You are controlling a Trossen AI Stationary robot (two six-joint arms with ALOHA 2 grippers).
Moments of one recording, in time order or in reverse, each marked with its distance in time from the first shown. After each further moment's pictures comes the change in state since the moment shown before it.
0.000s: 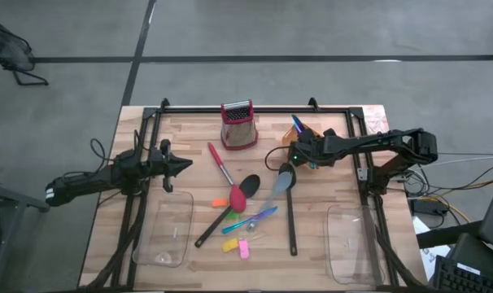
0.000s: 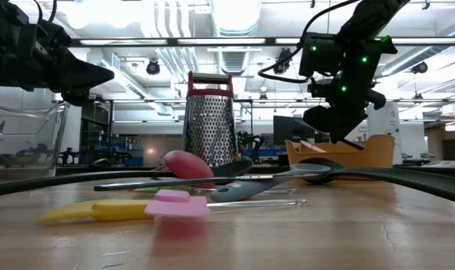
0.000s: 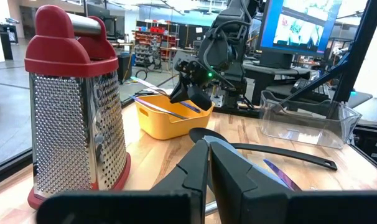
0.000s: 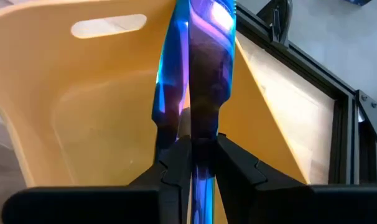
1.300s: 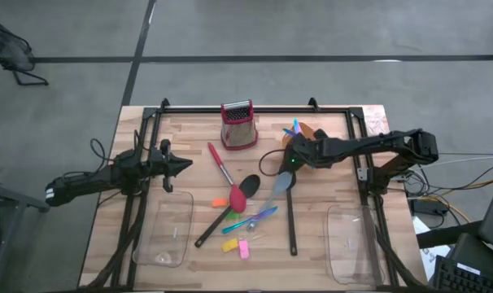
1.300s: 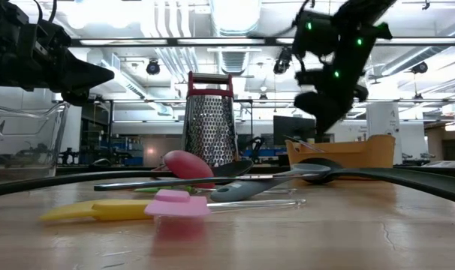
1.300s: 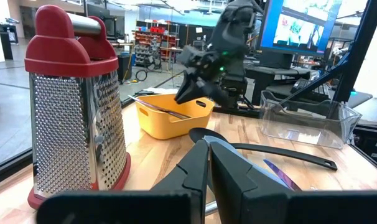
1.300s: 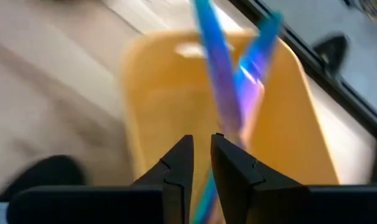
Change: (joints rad) left arm 0.000 0.000 0.000 0.000 0.000 0.000; right arm 0.090 -0.002 0.084 0.033 -0.099 -0.159
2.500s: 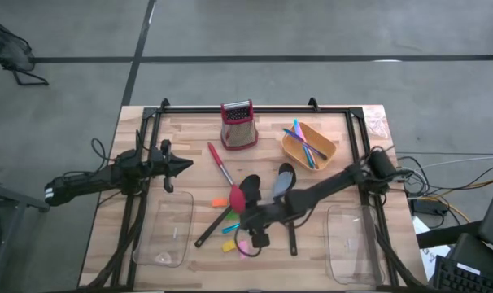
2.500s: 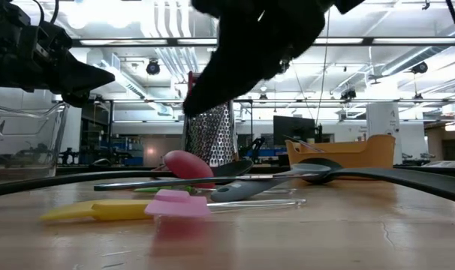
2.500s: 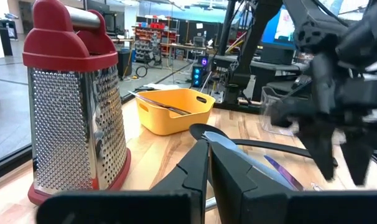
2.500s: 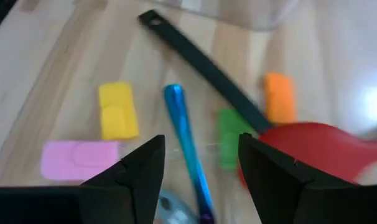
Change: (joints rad) left arm 0.000 0.018 0.000 0.000 0.000 0.000; right arm 0.457 0.494 0.431 0.500 -0.465 -0.512
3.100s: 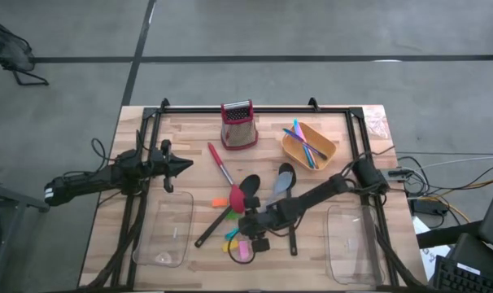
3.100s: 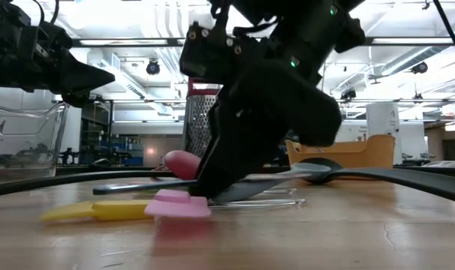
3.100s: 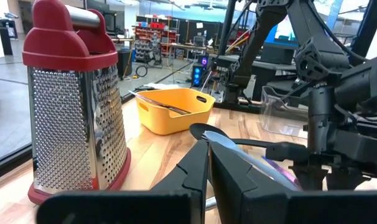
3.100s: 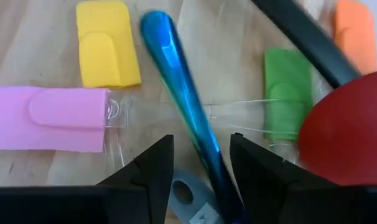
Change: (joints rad) left arm 0.000 0.002 0.000 0.000 0.000 0.000; right arm 0.012 0.148 0.019 -0.015 -0.005 0.017
